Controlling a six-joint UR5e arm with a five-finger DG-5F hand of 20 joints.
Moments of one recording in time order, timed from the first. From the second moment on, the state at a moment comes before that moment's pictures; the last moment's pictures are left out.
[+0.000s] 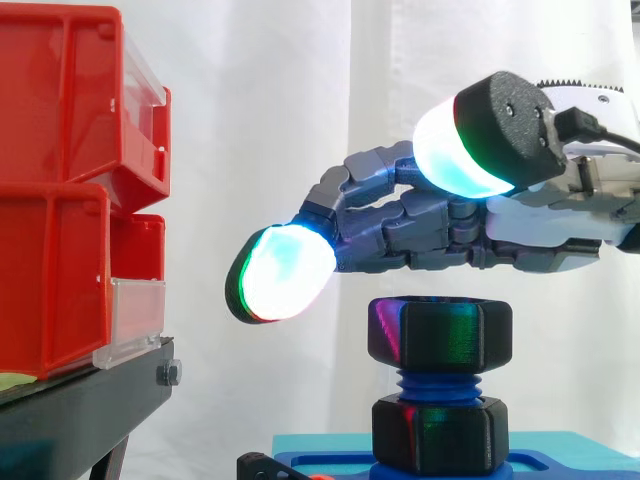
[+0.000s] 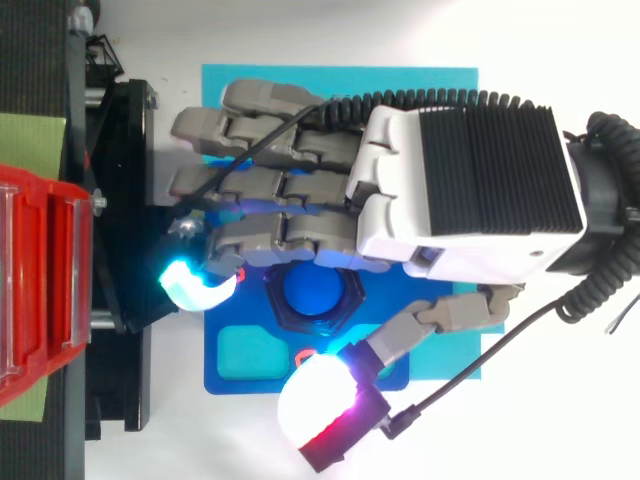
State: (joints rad) arm 0.15 -2.21 -1.28 -2.70 -1.48 -1.09
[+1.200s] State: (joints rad) arm 0.13 -2.21 -1.29 -2.71 -1.52 -1.09
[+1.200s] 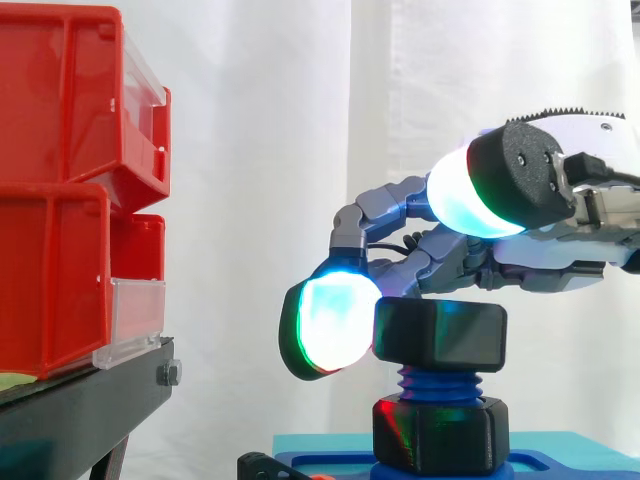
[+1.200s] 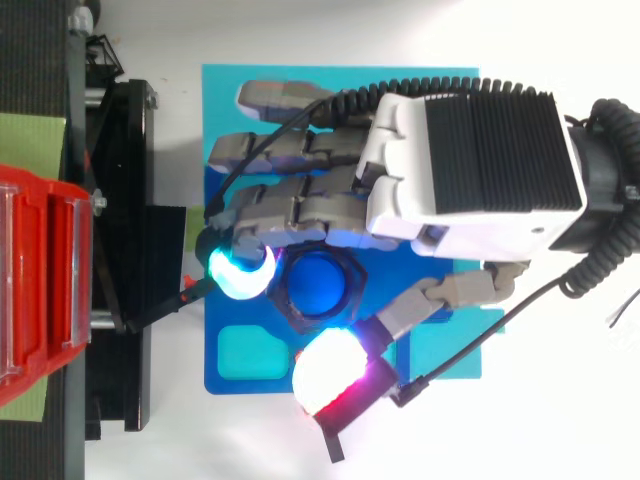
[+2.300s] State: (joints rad) arm 0.09 -2.21 -1.28 -2.68 -1.57 -1.10
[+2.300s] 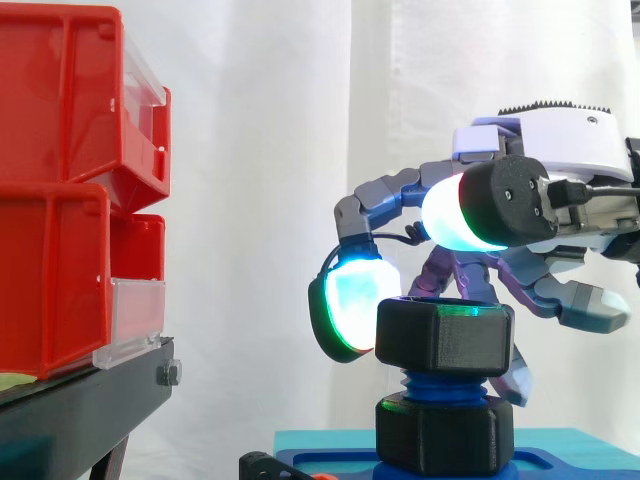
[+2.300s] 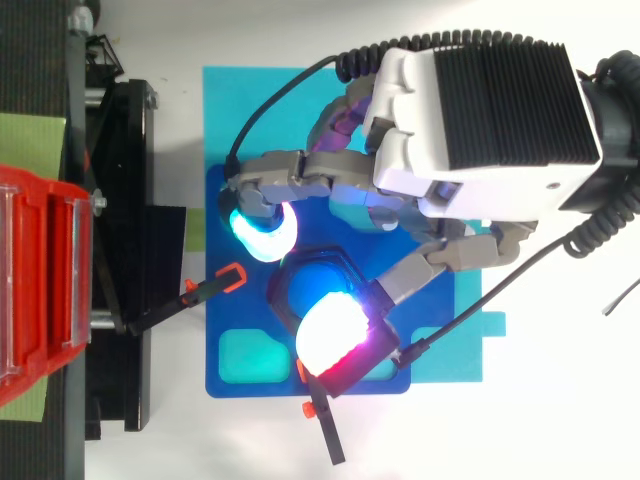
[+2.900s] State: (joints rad) arm 0.06 -2.21 -1.21 -2.74 -1.63 -1.11
